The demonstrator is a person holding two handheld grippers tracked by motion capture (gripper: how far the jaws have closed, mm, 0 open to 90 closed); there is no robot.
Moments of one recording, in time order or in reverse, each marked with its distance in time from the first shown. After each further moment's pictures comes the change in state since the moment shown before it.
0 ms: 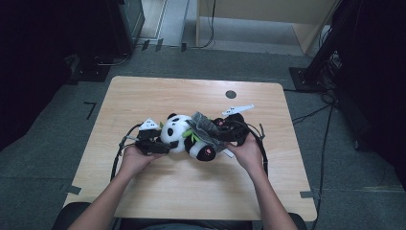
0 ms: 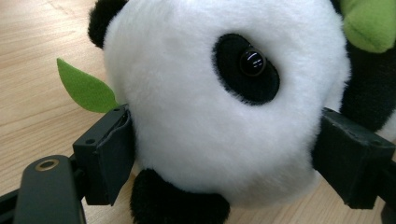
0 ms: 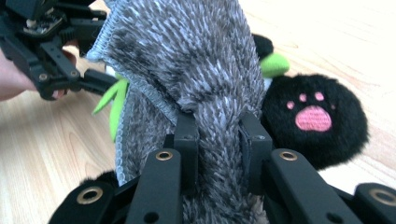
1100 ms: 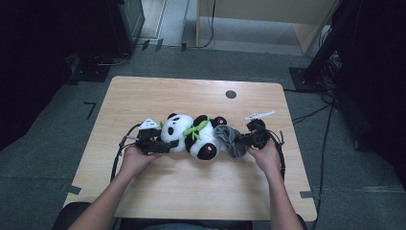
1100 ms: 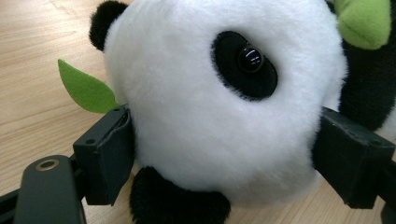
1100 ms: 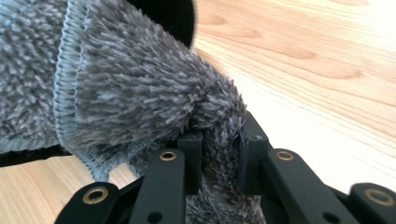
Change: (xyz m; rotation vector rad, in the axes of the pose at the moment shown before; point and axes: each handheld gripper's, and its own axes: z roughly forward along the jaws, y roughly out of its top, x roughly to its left) left arm 0.001 0.001 0.000 -0.007 -0.002 -0.019; right arm -0.070 -0.051 -0.016 0.103 -0.097 0.185
